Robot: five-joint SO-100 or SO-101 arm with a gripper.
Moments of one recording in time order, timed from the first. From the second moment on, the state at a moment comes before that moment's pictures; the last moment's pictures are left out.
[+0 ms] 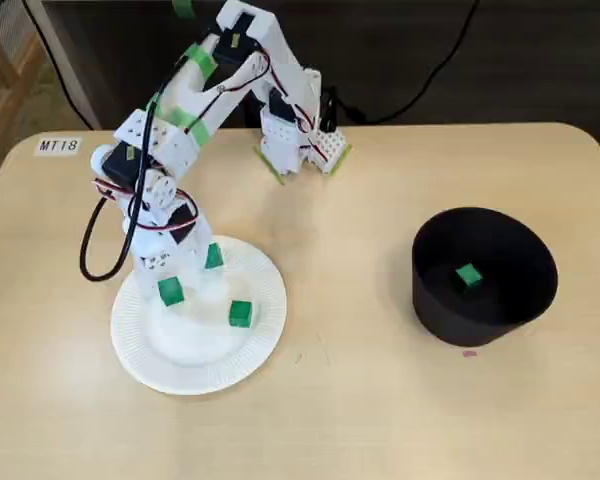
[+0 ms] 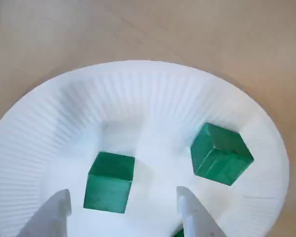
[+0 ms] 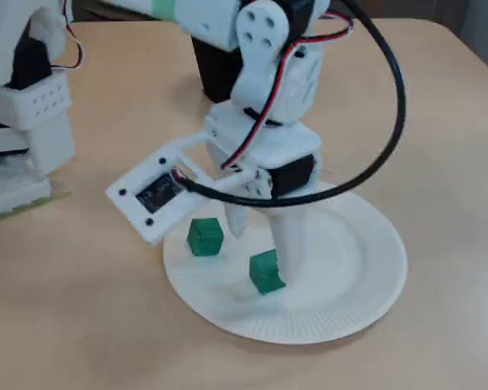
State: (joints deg) arm 33.1 63.7 67.1 93.4 19.4
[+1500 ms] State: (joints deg) arm -40.8 119.3 100.2 55.7 9.2
